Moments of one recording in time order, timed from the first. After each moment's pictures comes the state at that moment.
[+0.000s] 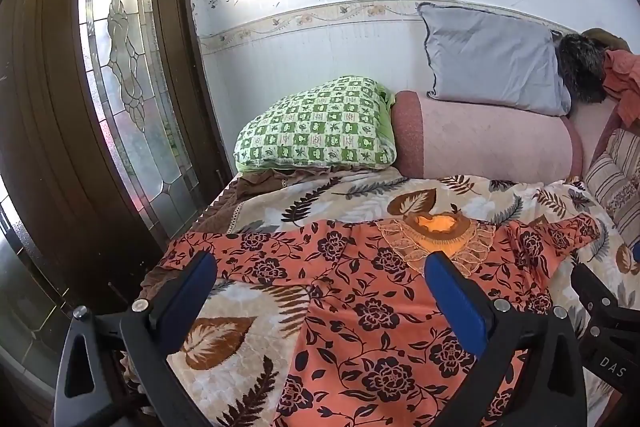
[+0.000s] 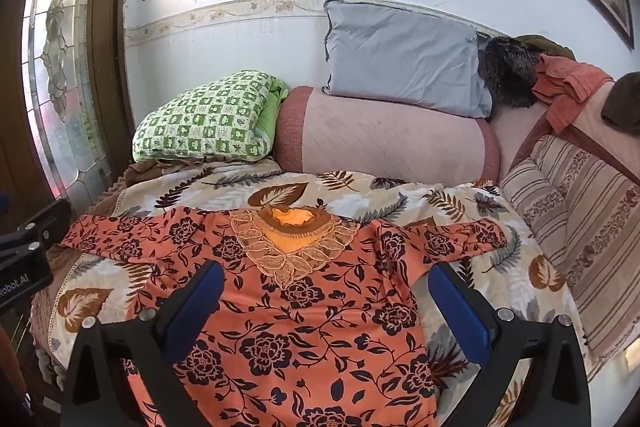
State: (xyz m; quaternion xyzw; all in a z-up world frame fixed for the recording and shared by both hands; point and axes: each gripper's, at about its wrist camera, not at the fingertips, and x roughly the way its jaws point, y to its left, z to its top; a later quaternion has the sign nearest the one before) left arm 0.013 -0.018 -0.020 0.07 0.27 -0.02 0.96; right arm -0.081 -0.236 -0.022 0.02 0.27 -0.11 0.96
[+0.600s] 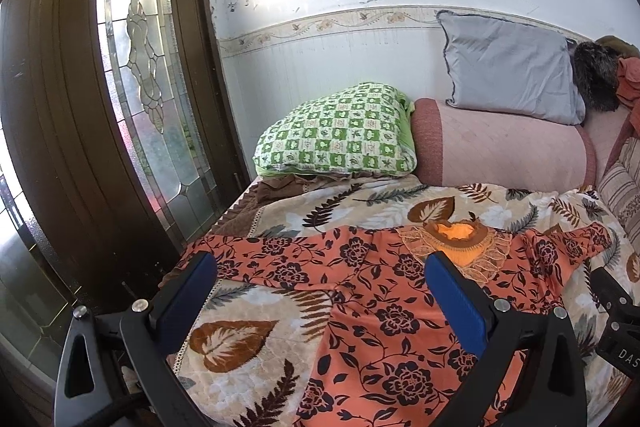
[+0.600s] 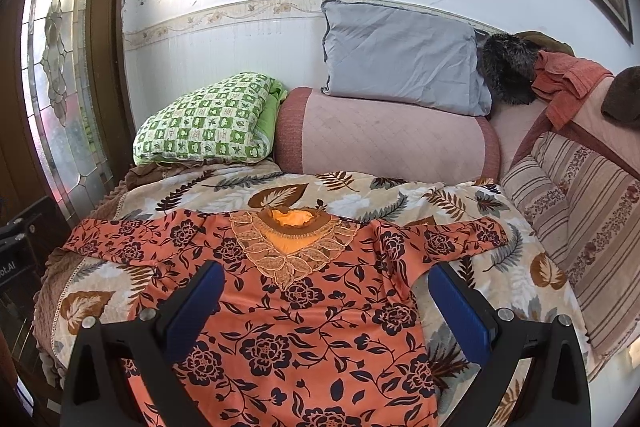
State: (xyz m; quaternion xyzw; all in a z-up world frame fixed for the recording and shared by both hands) left arm 0.011 0.004 -0.010 0.06 0.25 0.02 0.96; right arm -0.081 -0.239 -0.019 0.03 0.27 -0.11 0.96
